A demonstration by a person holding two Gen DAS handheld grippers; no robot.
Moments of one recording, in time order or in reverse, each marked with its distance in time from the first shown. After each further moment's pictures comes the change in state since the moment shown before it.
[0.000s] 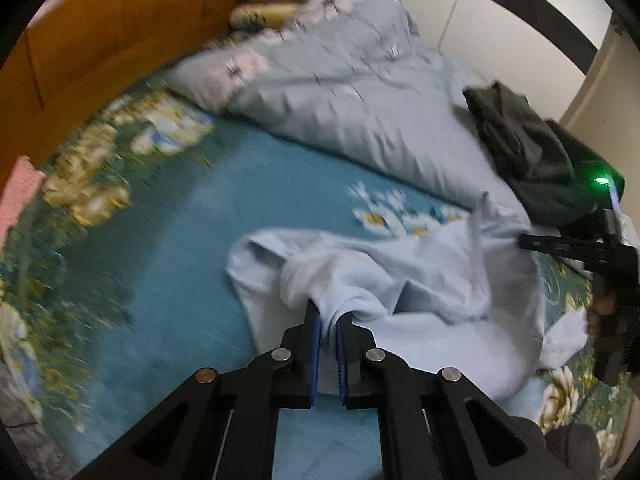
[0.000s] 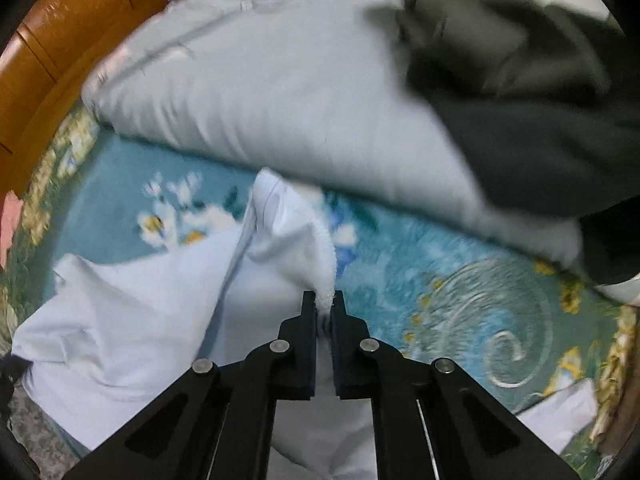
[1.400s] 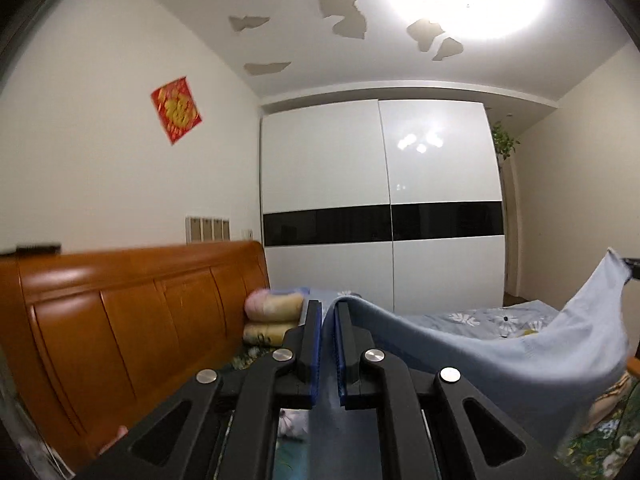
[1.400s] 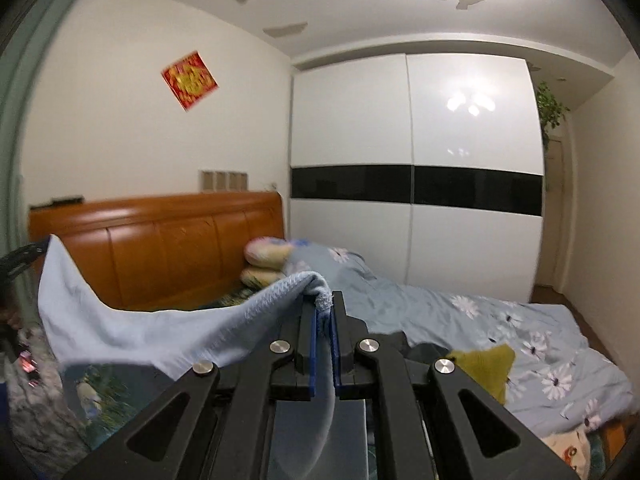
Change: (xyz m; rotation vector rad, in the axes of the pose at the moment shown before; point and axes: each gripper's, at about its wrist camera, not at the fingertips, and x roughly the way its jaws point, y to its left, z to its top) left arm -0.471 0.018 0.040 0.285 -0.969 -0.032; right arm -0.537 -0.019 -0.162 -0.169 -1.018 0.057
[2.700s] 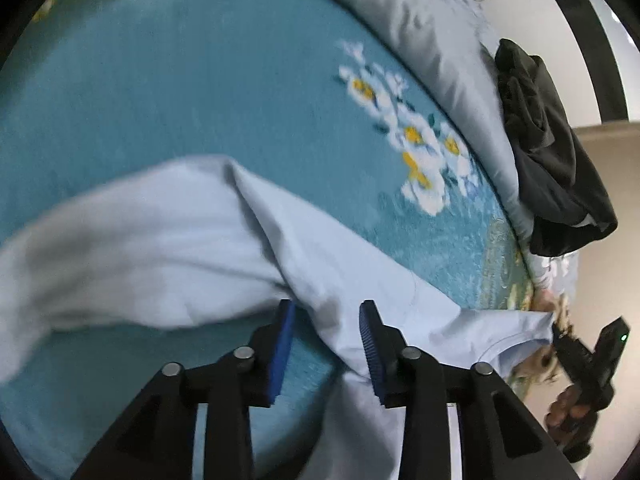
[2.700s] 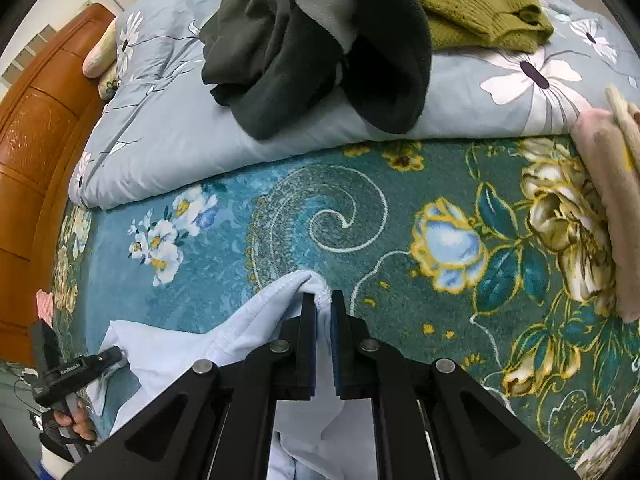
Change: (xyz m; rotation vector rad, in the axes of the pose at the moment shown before) left arm 0.268 -0.100 -0.518 -0.777 1.378 -0.183; right arm 0.274 -0.121 -0.391 0.569 0.996 -0.205
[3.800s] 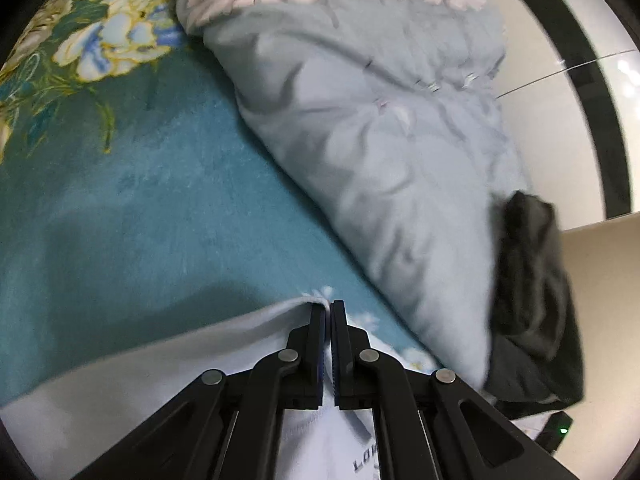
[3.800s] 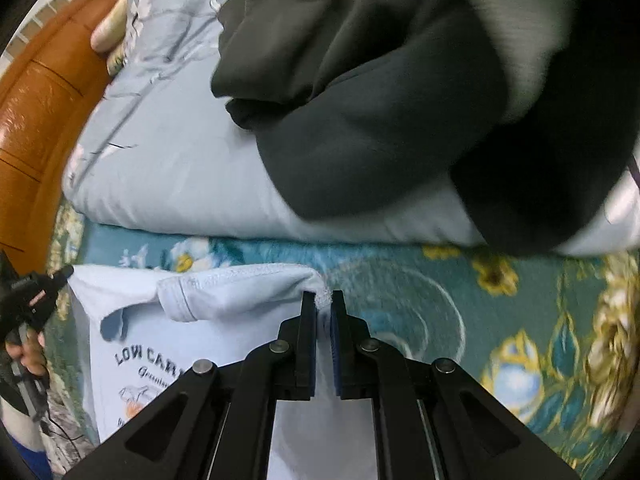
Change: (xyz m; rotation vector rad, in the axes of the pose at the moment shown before) left arm -0.027 -0.028 0.184 -0.128 -0.256 0.013; right arm 0.097 0.056 0.106 -0.131 0.078 0.001
